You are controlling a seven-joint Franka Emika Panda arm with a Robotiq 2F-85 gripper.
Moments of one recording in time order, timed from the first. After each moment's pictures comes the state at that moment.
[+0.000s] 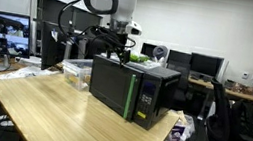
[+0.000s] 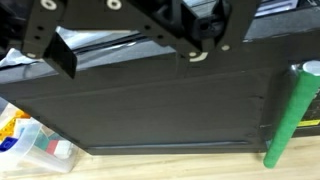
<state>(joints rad) -0.20 0.11 -0.20 -2.03 0.55 2.27 -0.70</state>
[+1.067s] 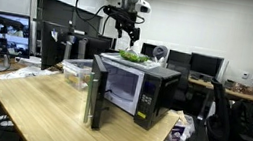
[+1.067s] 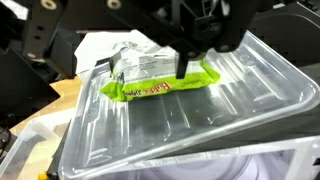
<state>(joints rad) -0.21 0.17 -0.14 -1.72 0.56 2.17 -0.52</state>
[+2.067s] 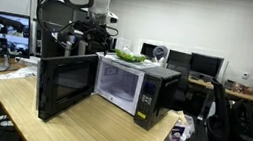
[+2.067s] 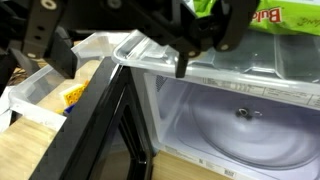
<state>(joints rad) -0.11 -0.07 -0.06 -2.22 0.56 2.40 -0.98</state>
